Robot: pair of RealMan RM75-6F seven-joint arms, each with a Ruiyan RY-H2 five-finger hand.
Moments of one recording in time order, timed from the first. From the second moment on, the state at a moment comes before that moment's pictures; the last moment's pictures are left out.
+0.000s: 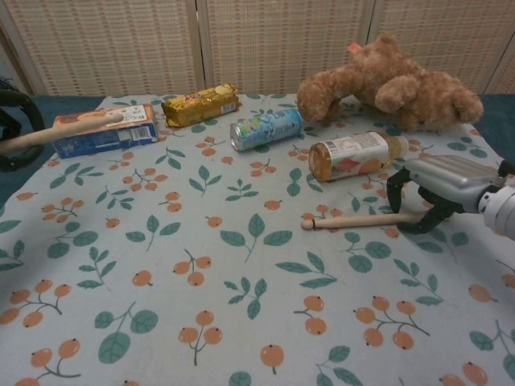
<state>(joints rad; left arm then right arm) -0.38 -1.55 -0.18 -1.40 1.37 1.42 0.26 0.57 -1.68 0.15 -1.09 -1.31 0.92 -0.18</state>
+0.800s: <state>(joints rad) -0.37 -1.55 -0.18 -1.40 1.38 1.42 0.26 0.58 -1.71 0.13 -1.02 -1.31 0.96 -0.20</state>
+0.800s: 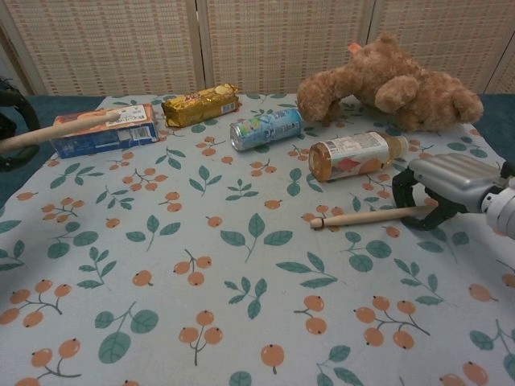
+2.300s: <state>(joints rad) -0.58 -1.50 -0.43 -1.65 1.25 1.30 0.13 0.52 -1.25 0.31 -1.80 -1.44 1.30 0.00</state>
